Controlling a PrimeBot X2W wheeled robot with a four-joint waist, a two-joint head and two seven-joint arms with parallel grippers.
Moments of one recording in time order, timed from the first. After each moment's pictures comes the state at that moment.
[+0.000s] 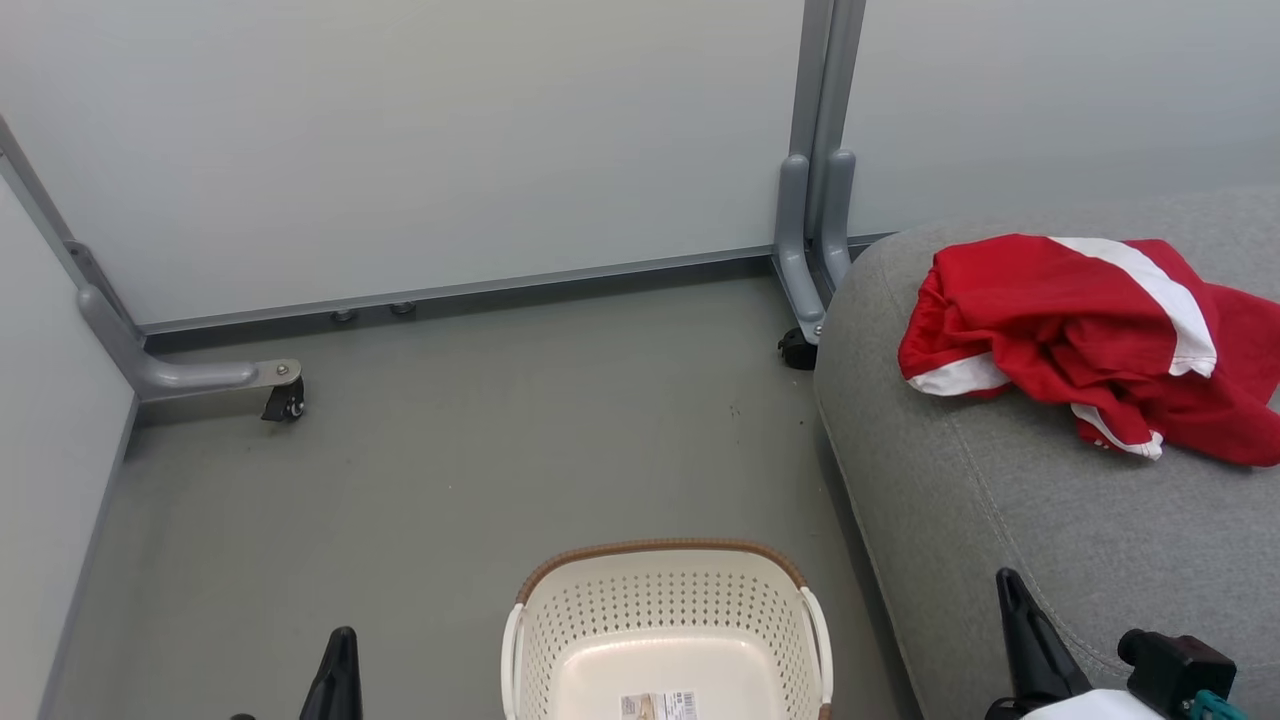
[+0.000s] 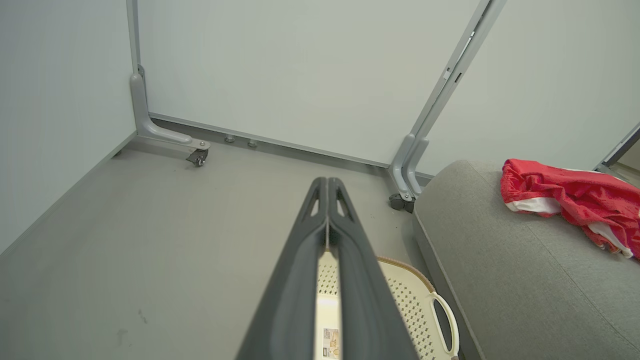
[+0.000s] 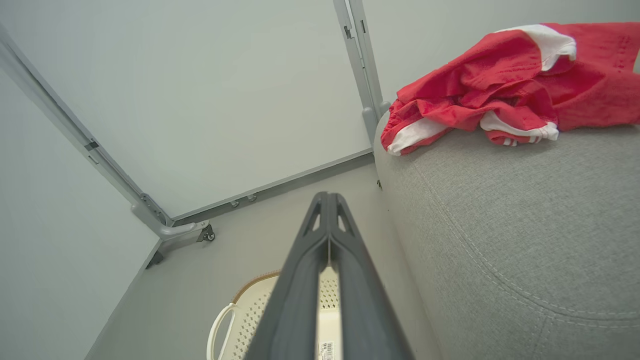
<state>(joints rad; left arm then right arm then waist) 0.24 0.05 -0.05 0.12 -0.41 -0.10 -0.21 0.19 -0.05 0.04 0.14 0.39 0.13 -0.21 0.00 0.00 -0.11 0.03</state>
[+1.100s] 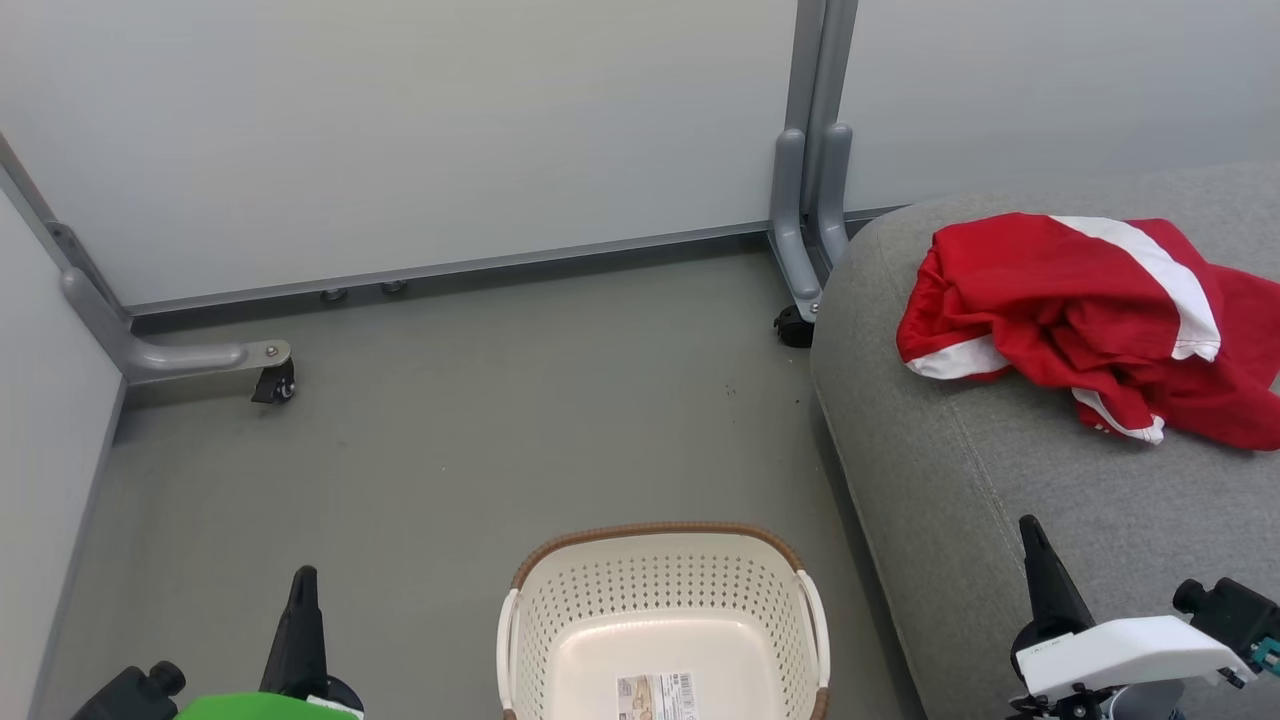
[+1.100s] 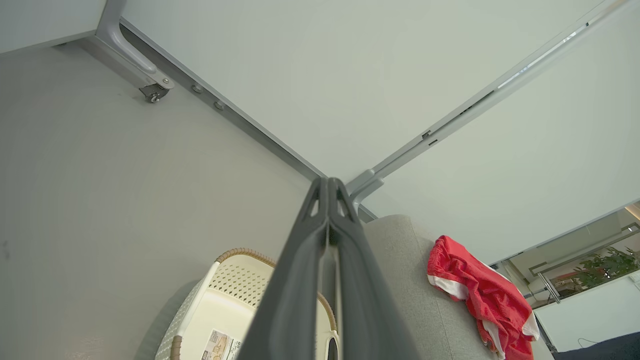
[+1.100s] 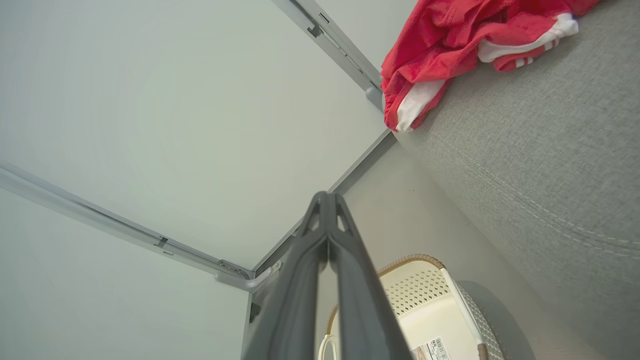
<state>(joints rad) 0.10 0.06 0.00 0.17 -0.92 -0.11 -0.09 0.07 -0.07 0.00 0.18 0.91 0.13 -0.10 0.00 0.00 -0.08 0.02</state>
